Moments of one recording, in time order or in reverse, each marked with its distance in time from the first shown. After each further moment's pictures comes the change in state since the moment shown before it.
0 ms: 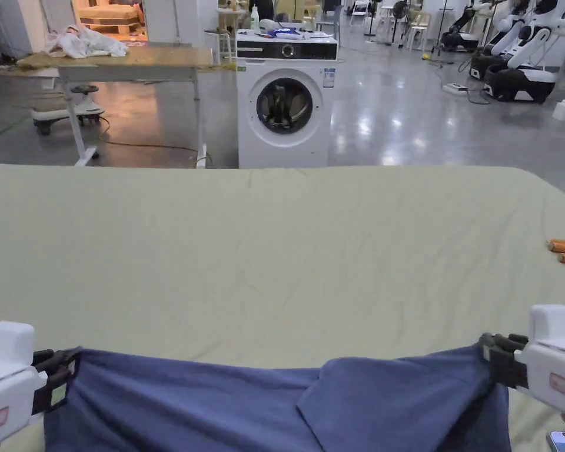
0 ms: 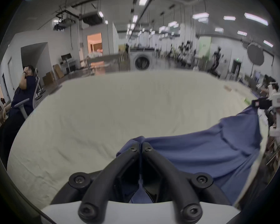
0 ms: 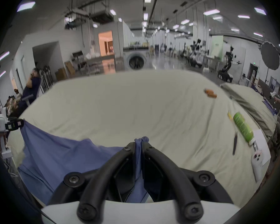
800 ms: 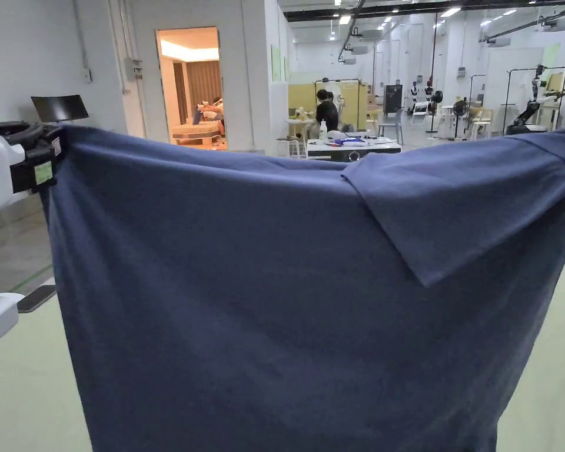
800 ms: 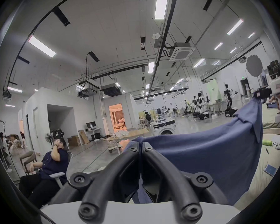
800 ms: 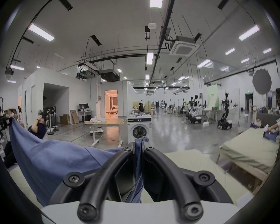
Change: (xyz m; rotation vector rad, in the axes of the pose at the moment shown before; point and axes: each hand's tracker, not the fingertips) left arm -0.016 0.240 0.188 0.625 0.278 -0.199; right arm -0.048 0.297 0.107 0.568 -0.016 0.050
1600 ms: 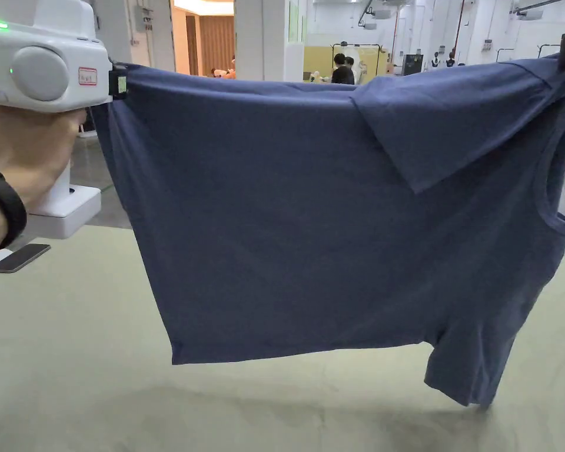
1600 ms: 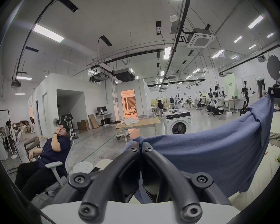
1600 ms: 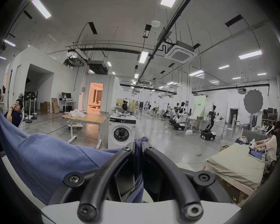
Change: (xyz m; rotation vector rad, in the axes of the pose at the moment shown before) left arm -0.001 -0.030 -0.225 -0.148 0.135 0.084; right arm -0.052 0.026 -0.197 -0.032 -0.177 0.135
